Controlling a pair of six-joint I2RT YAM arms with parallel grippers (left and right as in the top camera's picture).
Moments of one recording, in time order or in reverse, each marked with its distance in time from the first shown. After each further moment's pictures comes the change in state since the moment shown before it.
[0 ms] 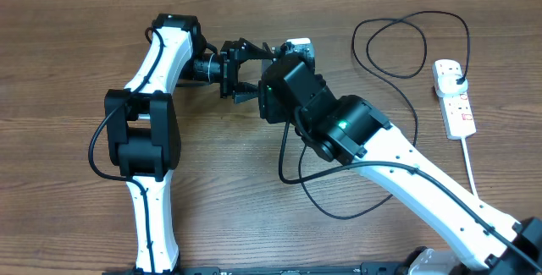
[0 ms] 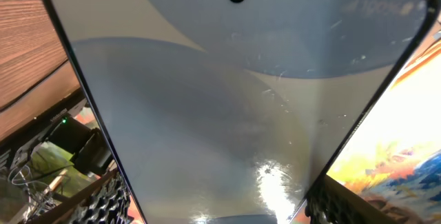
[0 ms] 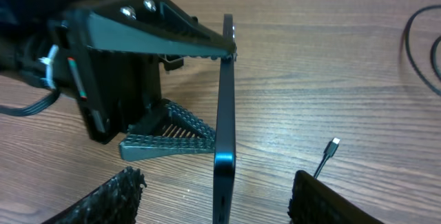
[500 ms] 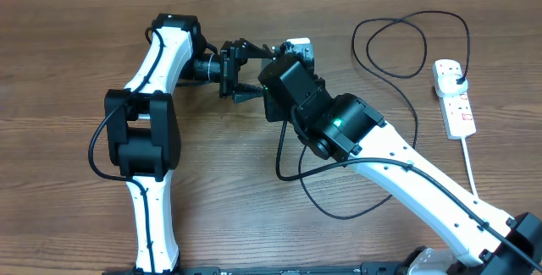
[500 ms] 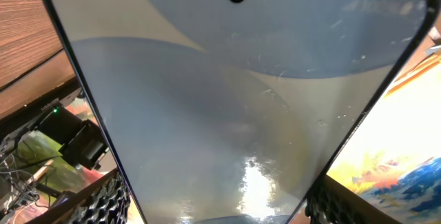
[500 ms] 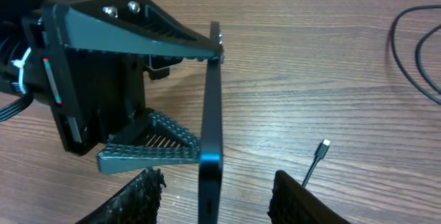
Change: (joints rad) left arm 0.000 0.000 0.000 0.000 0.000 -0.072; right arm -0.001 0.010 0.000 0.002 0.044 0.007
